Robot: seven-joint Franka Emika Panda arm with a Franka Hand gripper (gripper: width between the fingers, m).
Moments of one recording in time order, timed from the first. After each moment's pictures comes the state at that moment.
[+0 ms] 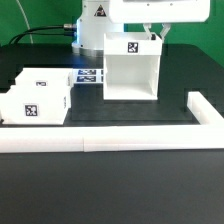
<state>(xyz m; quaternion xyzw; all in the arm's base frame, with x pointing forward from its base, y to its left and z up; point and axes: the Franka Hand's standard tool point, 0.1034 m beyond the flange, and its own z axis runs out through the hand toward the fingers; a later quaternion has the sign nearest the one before) 0.399 0.099 0.098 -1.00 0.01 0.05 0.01</state>
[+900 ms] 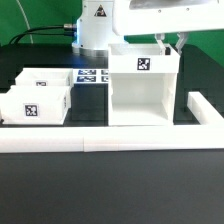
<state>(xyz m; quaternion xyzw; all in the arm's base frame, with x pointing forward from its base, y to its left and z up) 0.530 0.101 0.100 -1.00 0.03 0.00 0.03</state>
